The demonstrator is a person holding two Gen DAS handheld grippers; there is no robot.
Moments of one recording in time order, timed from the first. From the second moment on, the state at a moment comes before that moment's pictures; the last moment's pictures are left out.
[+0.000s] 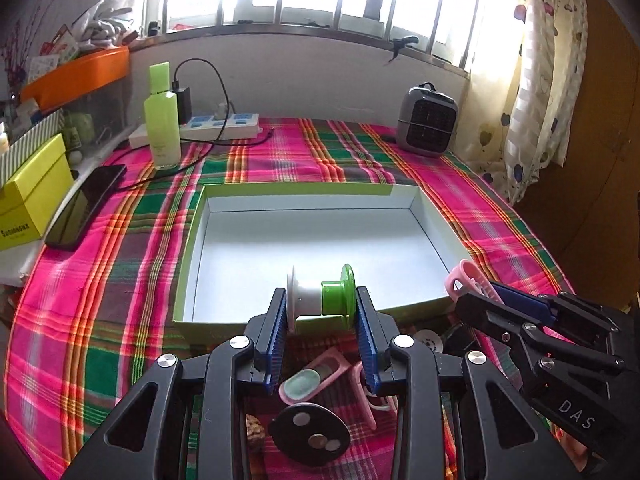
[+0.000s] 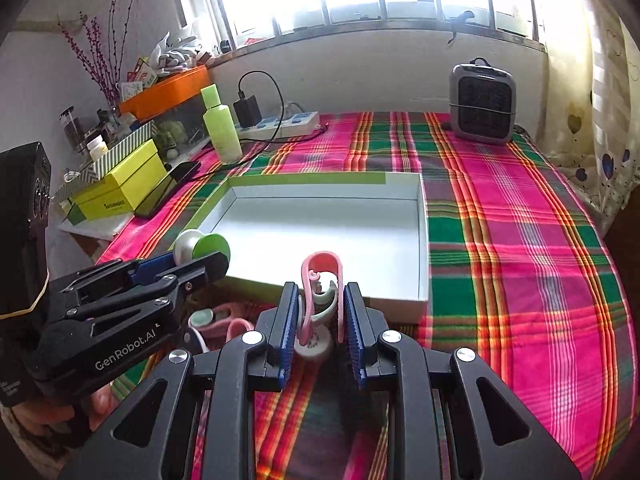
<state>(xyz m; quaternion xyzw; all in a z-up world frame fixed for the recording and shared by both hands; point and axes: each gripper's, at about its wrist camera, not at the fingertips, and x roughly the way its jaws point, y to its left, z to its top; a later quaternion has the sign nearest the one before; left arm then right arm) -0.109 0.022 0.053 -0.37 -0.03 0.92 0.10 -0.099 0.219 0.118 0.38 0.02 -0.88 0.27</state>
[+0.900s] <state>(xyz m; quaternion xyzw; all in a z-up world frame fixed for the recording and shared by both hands) -0.197 0.008 0.036 -0.41 -0.02 0.91 0.08 -0.201 0.167 0.092 0.43 0.03 -0.86 0.26</state>
